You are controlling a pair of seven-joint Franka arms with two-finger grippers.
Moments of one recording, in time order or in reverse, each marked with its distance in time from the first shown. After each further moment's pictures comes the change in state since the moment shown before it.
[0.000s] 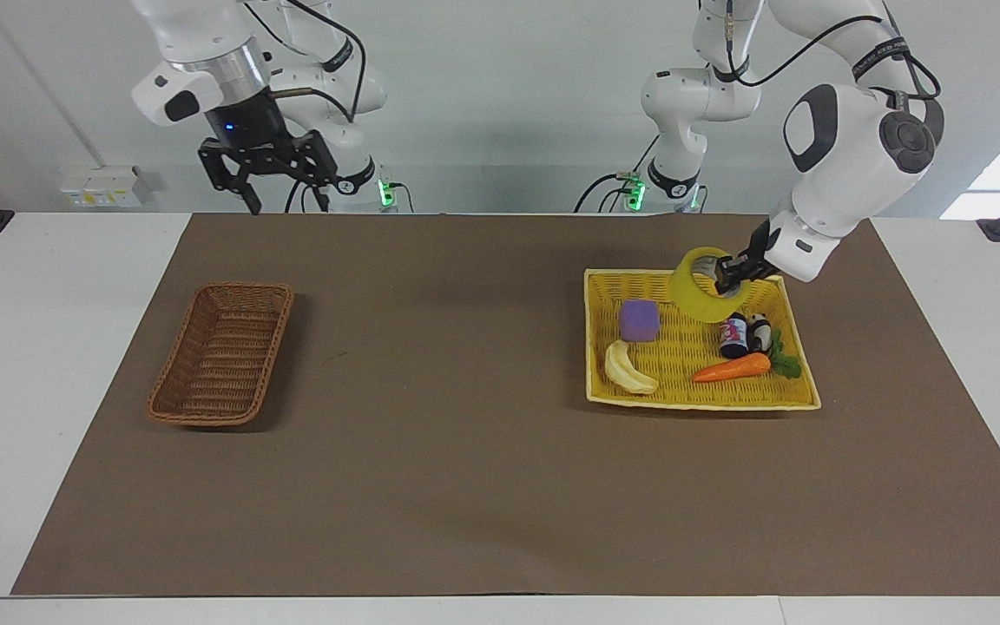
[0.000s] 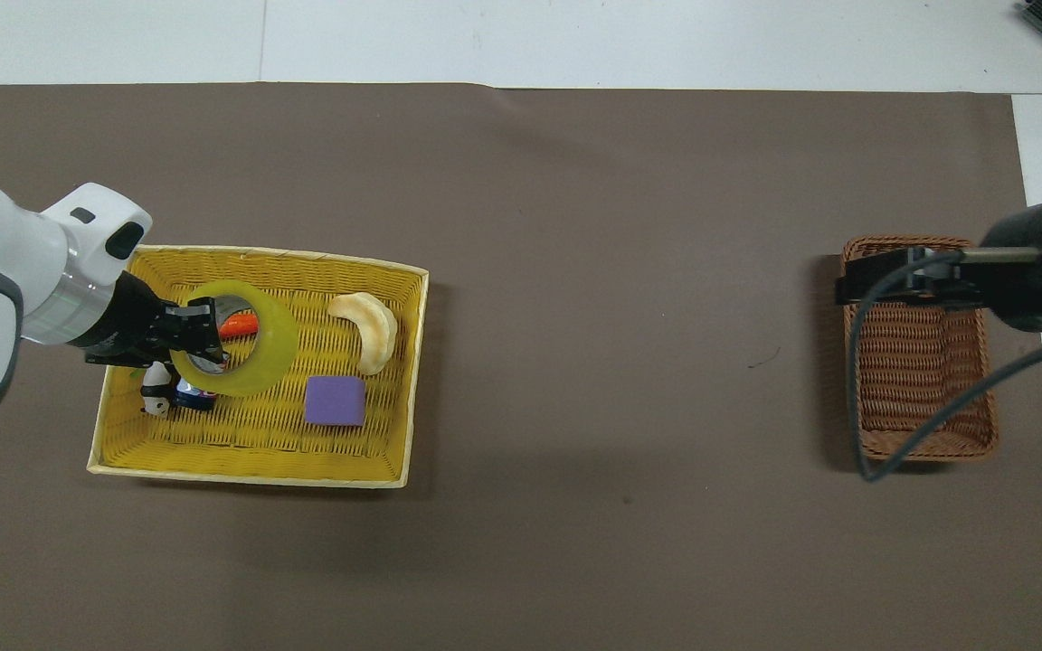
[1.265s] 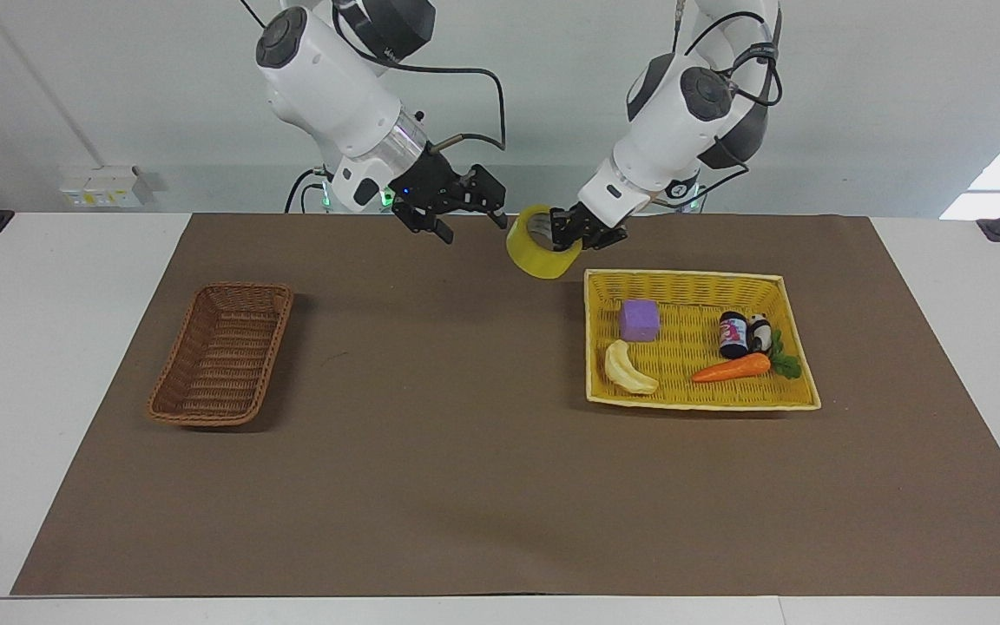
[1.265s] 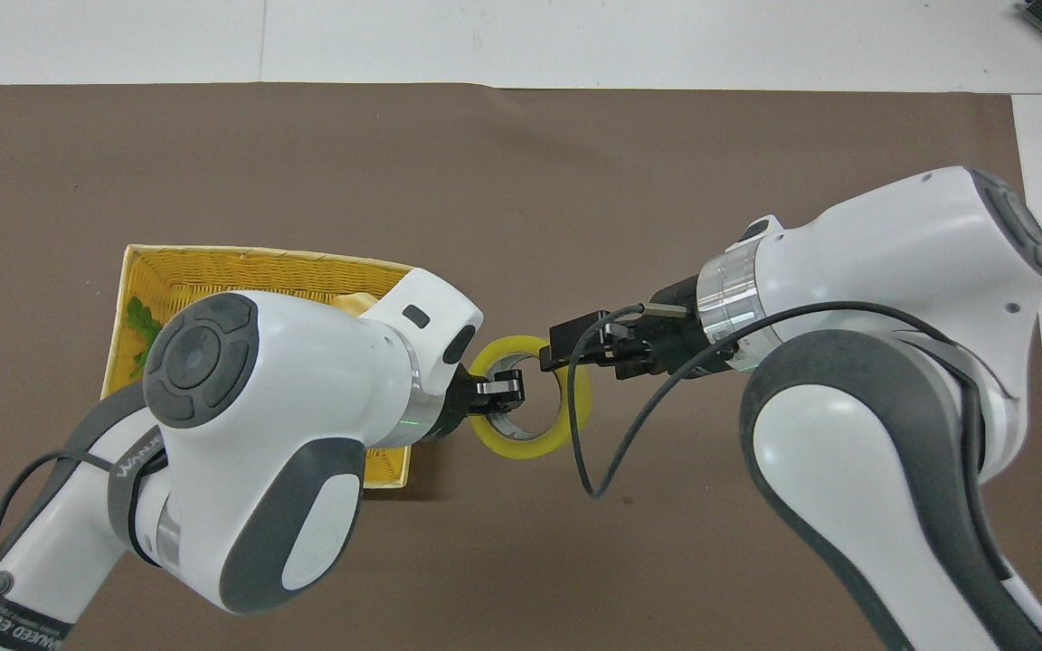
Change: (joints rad) left arm -0.461 -0.052 -0.013 -0.076 -0.204 0.367 -0.250; right arm 0.157 0.067 0.002 -0.291 0.554 0.249 -0.141
